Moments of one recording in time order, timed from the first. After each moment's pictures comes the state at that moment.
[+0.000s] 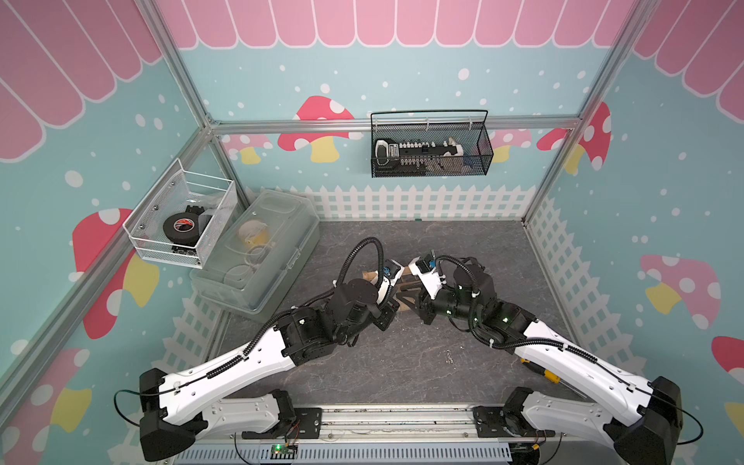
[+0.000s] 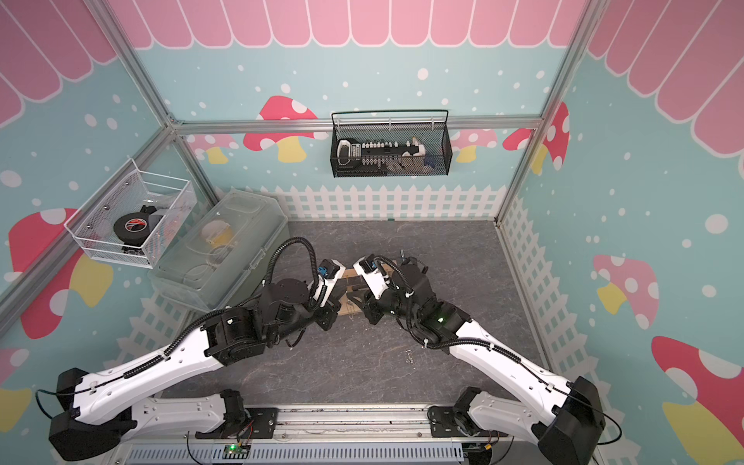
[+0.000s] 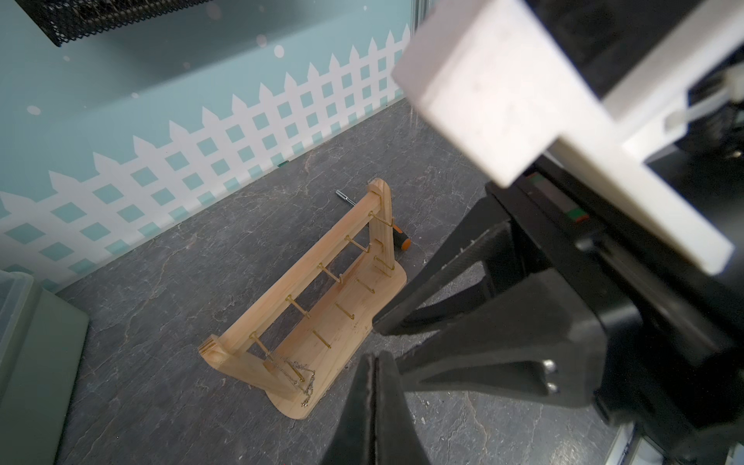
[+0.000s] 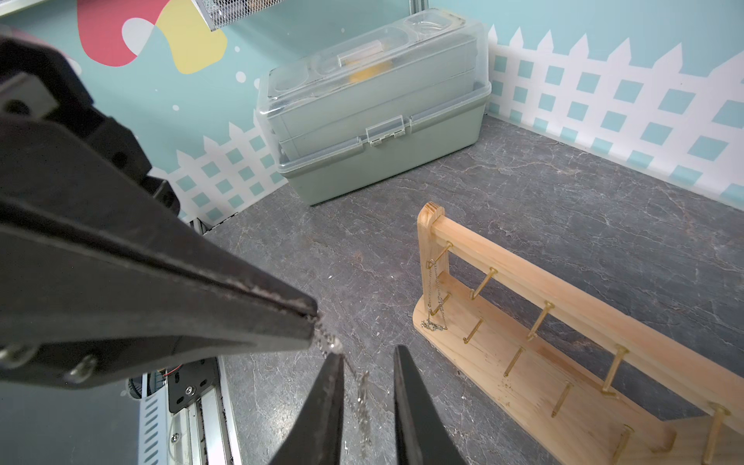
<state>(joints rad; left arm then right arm) -1.05 1.13 1.13 -0.45 -0.33 -0.07 0.78 1.10 0.92 -0.18 -0.29 0.13</state>
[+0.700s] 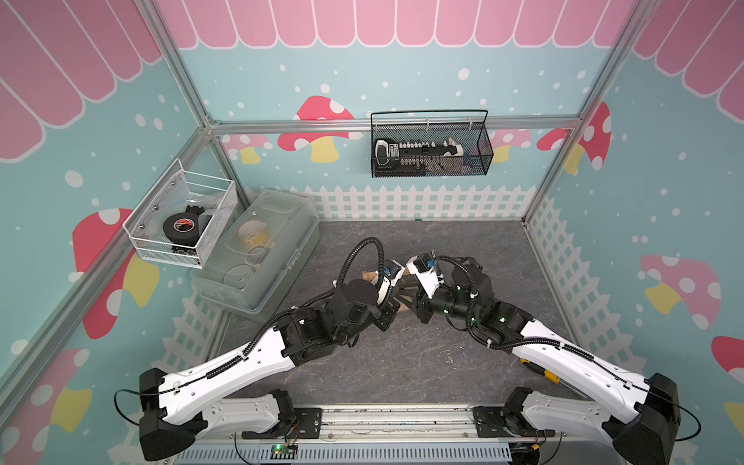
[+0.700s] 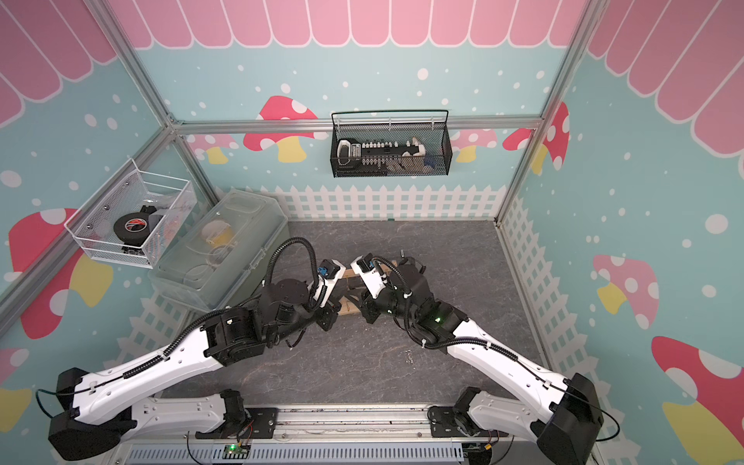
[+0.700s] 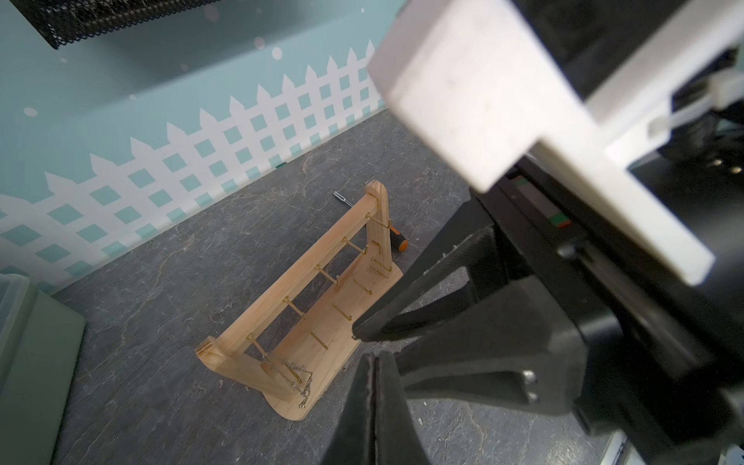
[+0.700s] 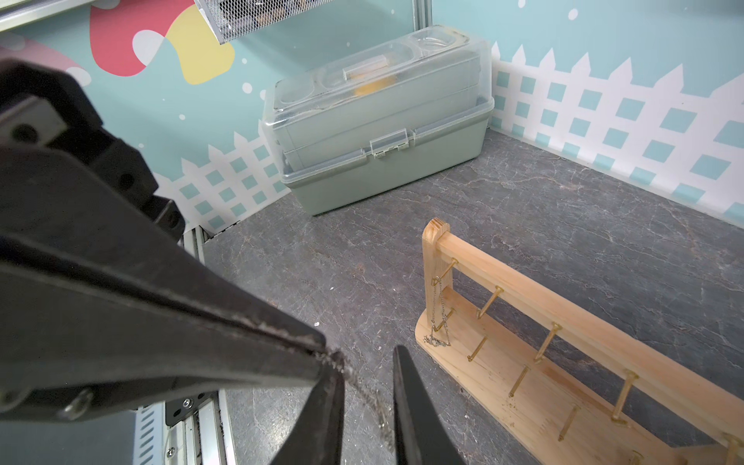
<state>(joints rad) -1.06 1.13 1.14 -0.45 -0.33 -0.07 0.80 1.12 0.92 -0.13 -0.28 0.13</state>
